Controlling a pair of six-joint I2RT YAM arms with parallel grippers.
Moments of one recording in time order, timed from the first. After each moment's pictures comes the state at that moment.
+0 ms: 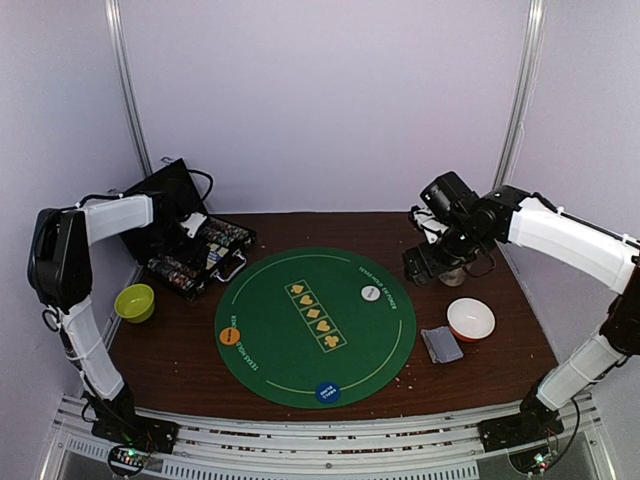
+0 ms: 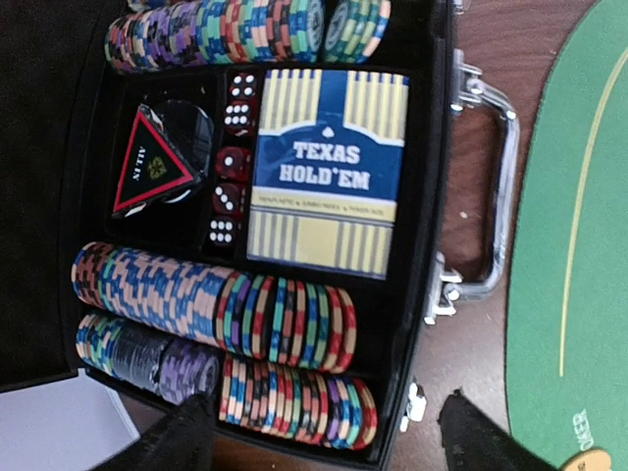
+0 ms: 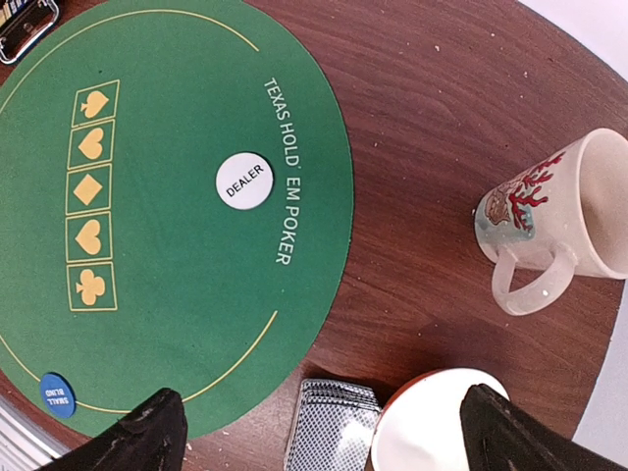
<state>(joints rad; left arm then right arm) -0.18 1.84 1.42 -0.74 -0.10 0.24 0.64 1.49 1.35 -0.94 0.19 0.19</state>
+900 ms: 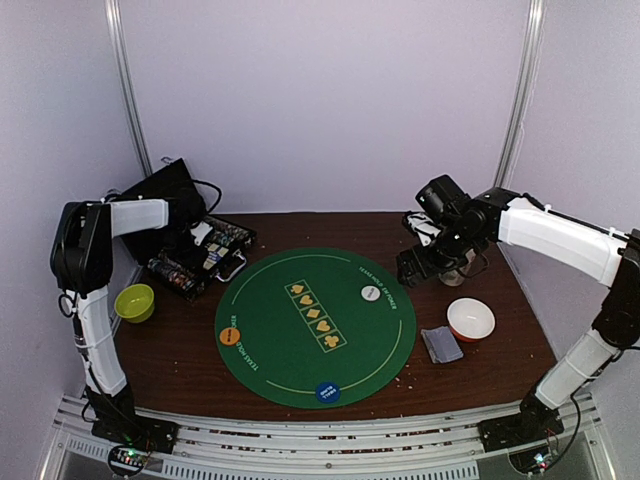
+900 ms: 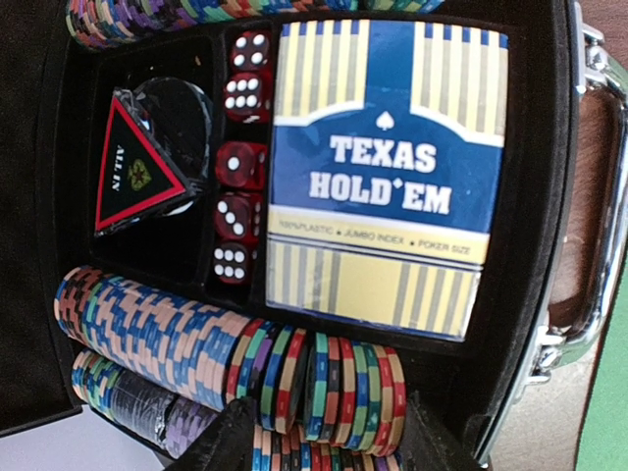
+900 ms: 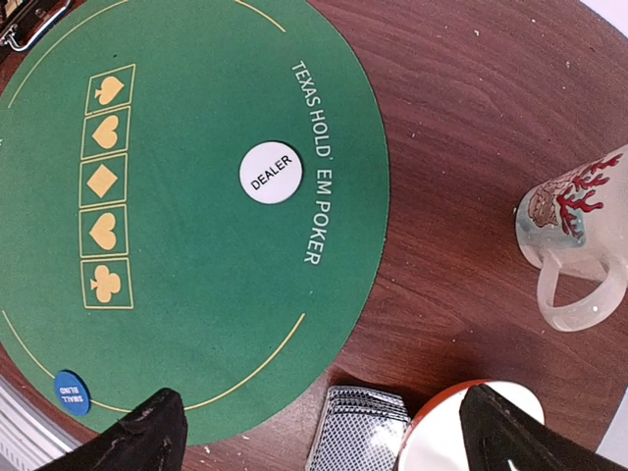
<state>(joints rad) -0.18 2.02 1.51 -0.73 -0.20 0.27 0.61 1.54 1.35 -0.90 0.09 0.19</state>
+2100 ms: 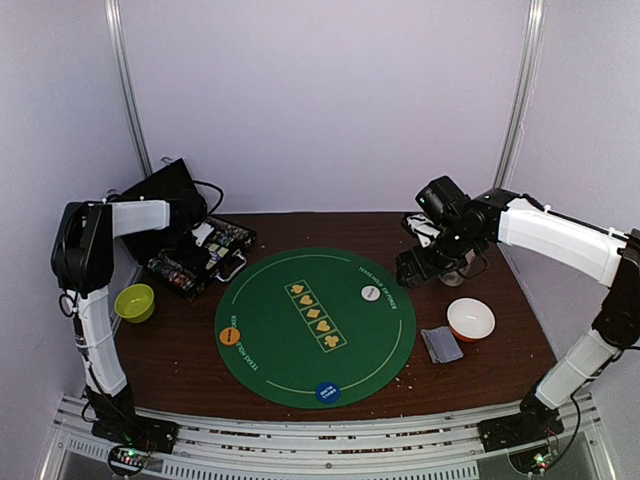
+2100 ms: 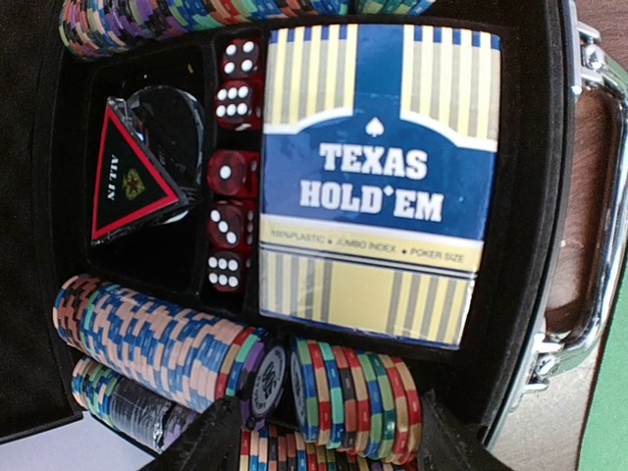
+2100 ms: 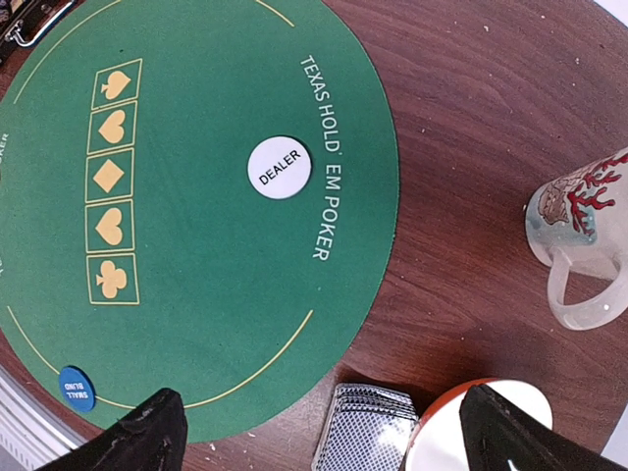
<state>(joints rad) -0.18 2.03 1.51 -0.71 -0.21 0.29 0.61 1.54 1.35 -0.90 0.07 0.19</state>
